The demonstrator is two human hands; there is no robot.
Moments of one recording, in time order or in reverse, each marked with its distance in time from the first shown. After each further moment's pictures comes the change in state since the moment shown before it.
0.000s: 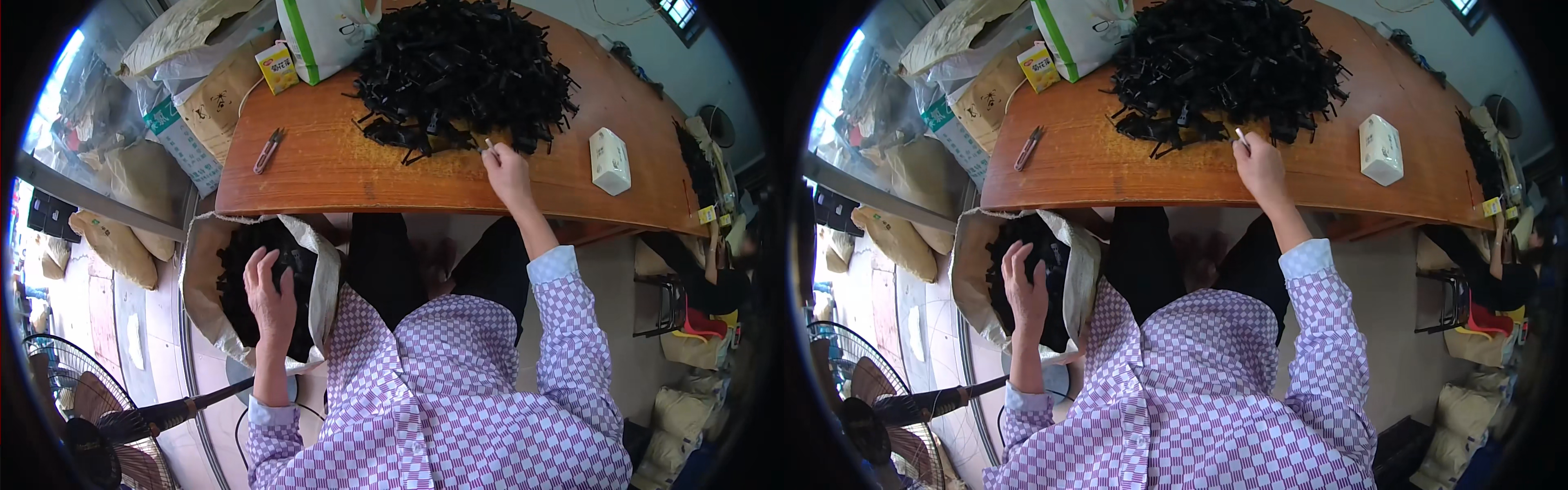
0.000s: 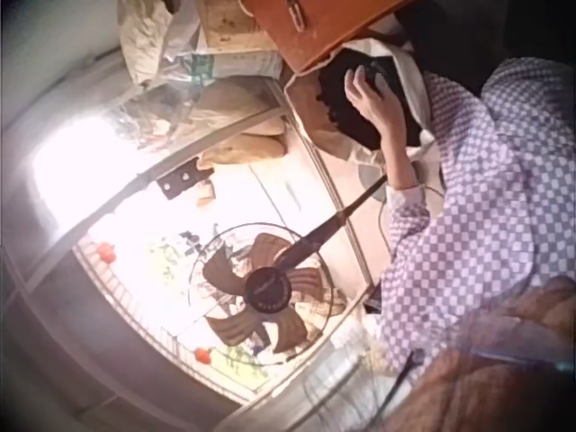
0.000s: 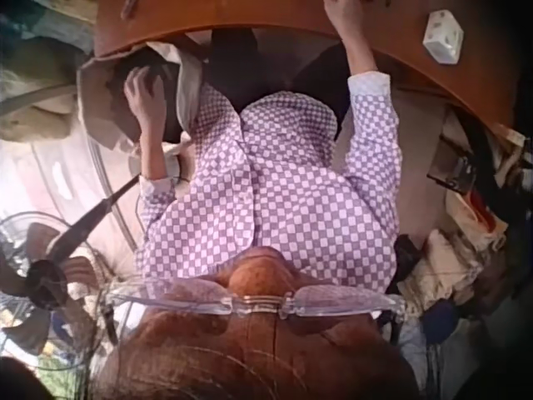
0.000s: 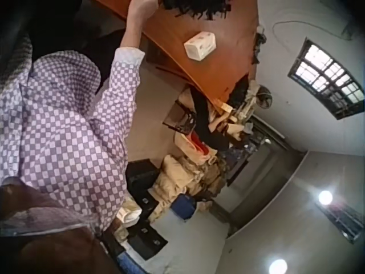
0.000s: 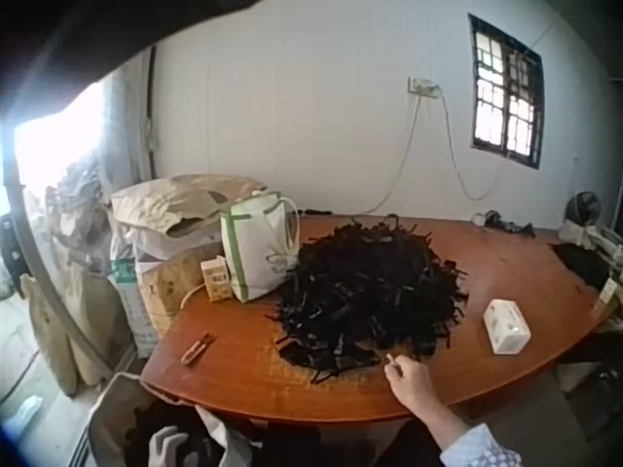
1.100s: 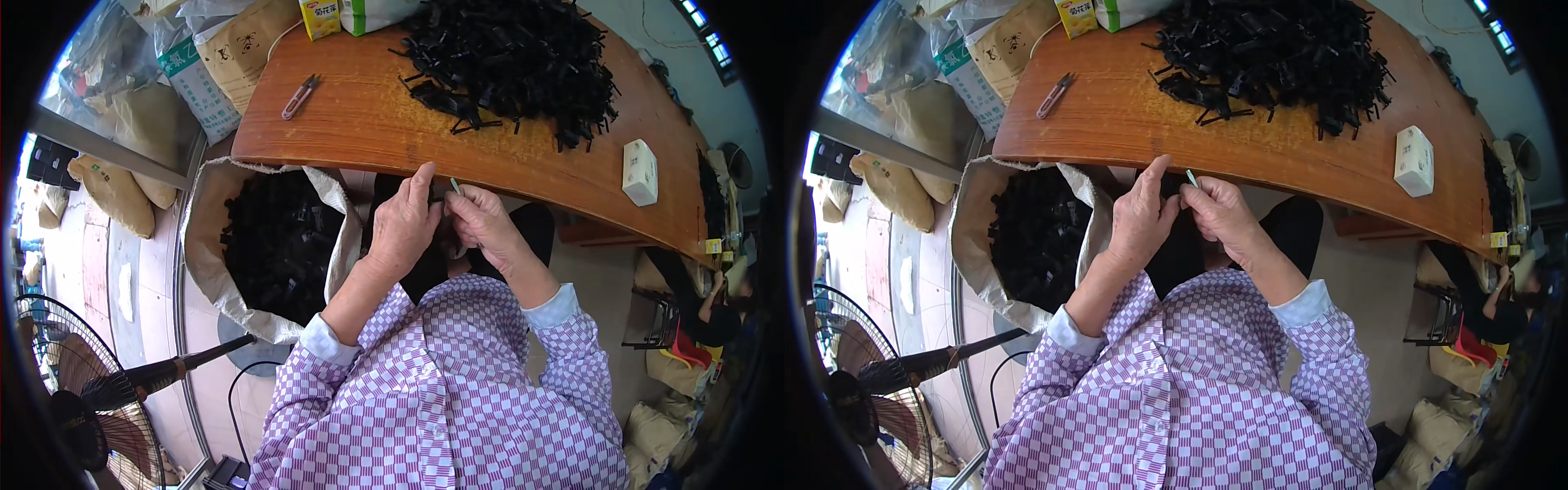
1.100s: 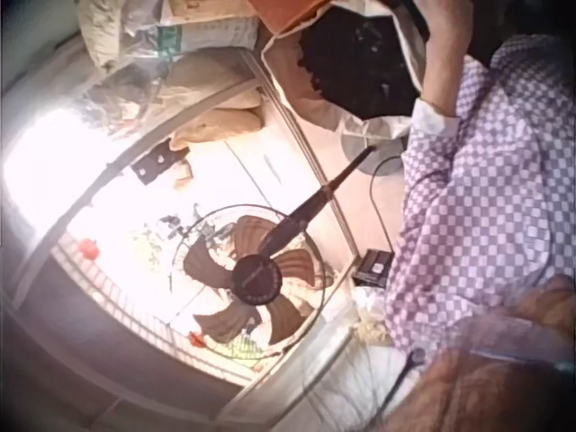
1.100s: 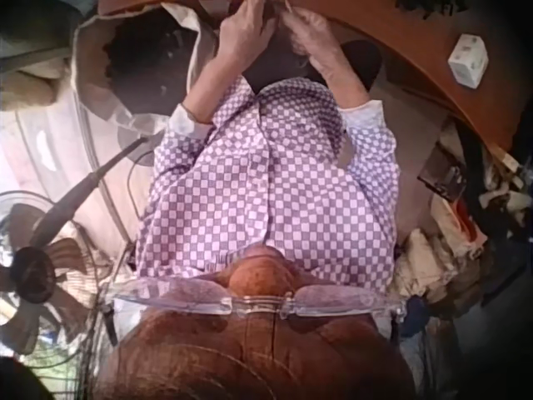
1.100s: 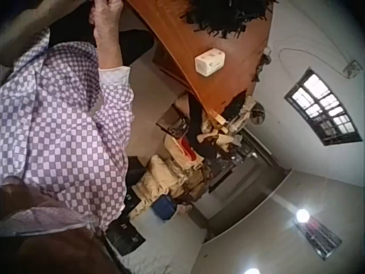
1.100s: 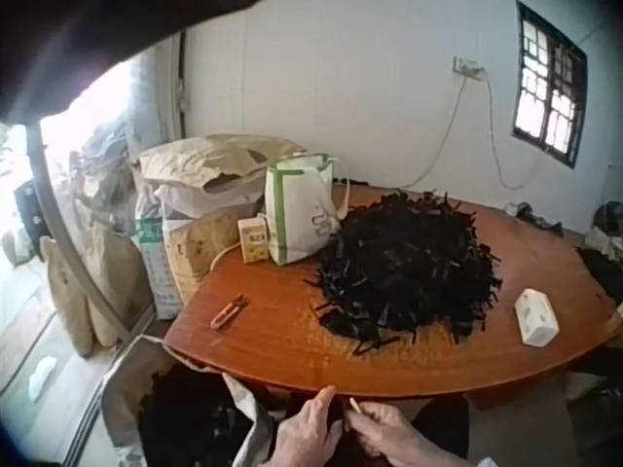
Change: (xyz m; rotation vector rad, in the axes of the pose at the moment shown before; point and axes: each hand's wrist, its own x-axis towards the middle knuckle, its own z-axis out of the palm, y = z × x) left_hand 0.039 0.103 0.078 -0.439 -0.120 0.161; right_hand -0.096 -0.131 0.007 1.177 -0.811 0.535
